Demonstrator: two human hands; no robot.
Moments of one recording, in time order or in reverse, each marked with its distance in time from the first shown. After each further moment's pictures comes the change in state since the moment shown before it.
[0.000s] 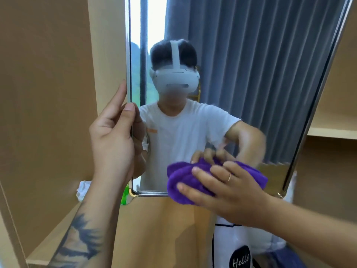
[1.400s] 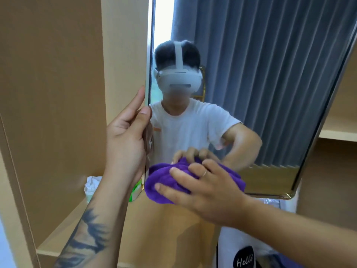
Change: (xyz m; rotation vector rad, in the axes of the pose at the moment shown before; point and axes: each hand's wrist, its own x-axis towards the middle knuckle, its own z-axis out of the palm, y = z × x) left_hand -0.005 0.004 -0.012 -0.078 -0.086 -0.122; right_hand 0.052 -0.038 0.003 0.098 -0.064 -0.024
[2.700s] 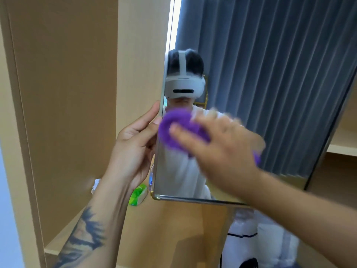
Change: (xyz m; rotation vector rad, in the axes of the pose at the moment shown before) left_hand 0.001 0.022 -0.012 -0.151 -0.126 -0.203; right_hand 0.058 0.051 -0.019 -0.026 0.241 0.315
